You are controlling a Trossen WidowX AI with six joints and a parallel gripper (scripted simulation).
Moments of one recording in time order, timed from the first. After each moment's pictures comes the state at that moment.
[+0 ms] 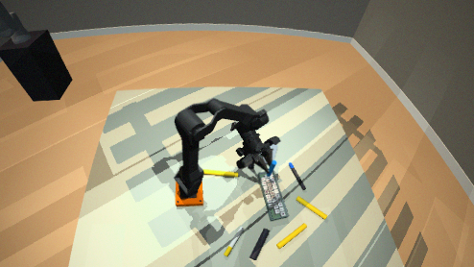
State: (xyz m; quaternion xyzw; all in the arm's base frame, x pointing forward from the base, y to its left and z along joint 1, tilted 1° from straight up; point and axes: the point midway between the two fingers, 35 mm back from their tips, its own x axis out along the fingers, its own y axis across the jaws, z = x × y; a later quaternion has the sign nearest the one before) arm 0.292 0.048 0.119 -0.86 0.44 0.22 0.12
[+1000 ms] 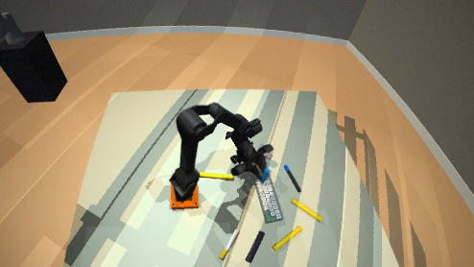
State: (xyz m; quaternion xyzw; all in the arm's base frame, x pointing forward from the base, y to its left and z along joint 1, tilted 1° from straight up) arm 0.293 0.048 0.082 -0.86 0.44 0.22 0.13
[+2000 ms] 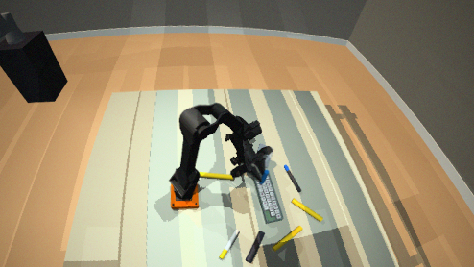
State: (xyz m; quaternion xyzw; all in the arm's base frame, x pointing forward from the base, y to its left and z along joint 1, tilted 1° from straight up) arm 0.294 0.048 0.069 -0.86 0.44 0.21 0.13
